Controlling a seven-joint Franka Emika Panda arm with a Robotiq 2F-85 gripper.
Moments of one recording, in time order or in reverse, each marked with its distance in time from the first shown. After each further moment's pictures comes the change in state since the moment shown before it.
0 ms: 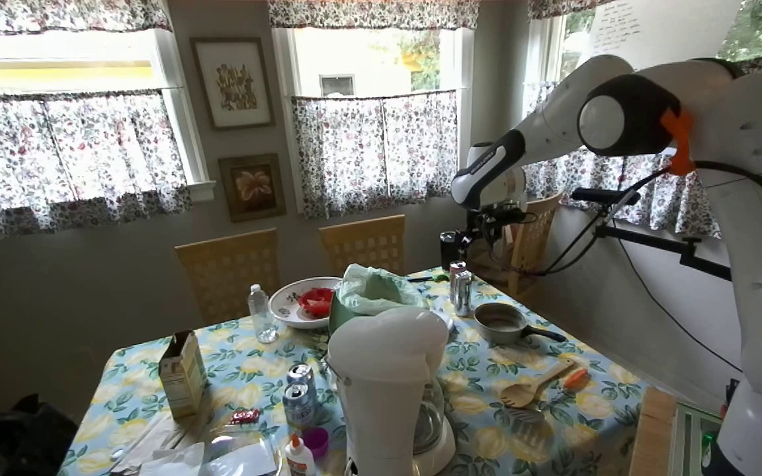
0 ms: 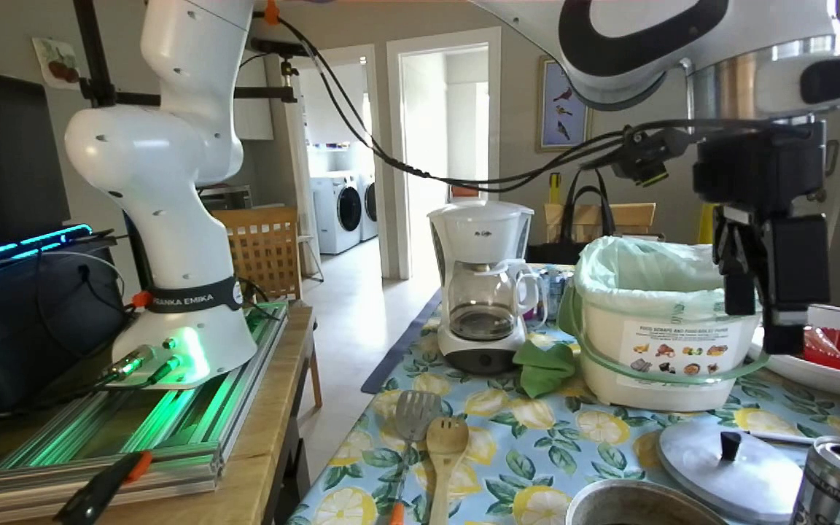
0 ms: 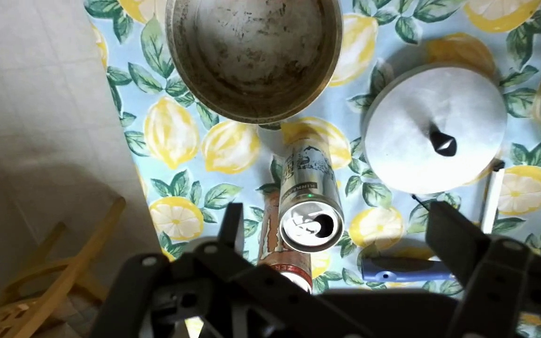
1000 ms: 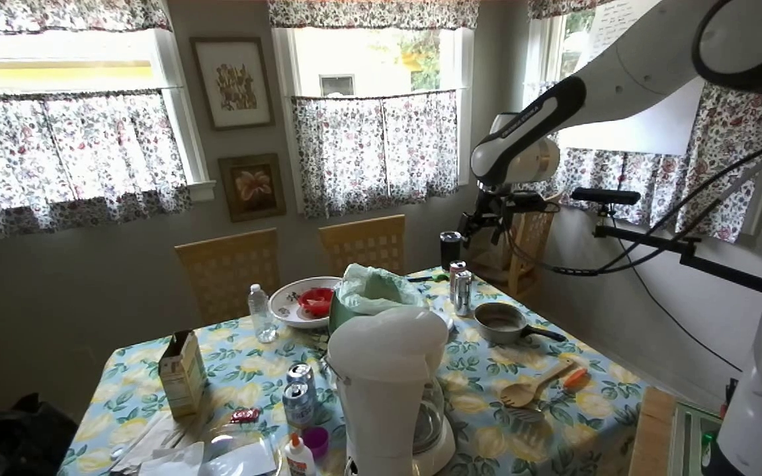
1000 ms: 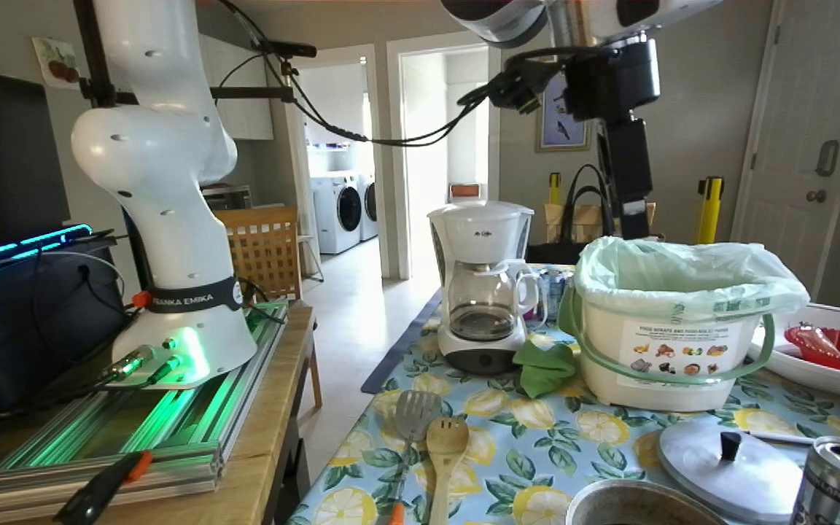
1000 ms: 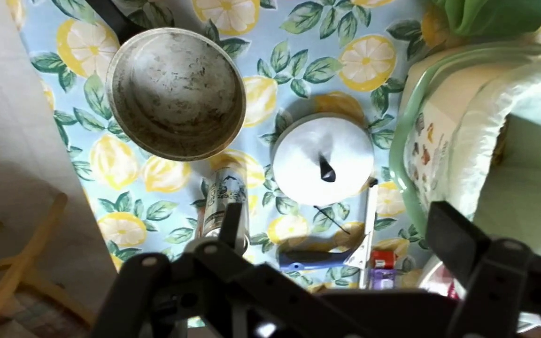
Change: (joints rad) arm 0.132 -0.419 -0.044 -0.407 0.044 0.062 -0.023
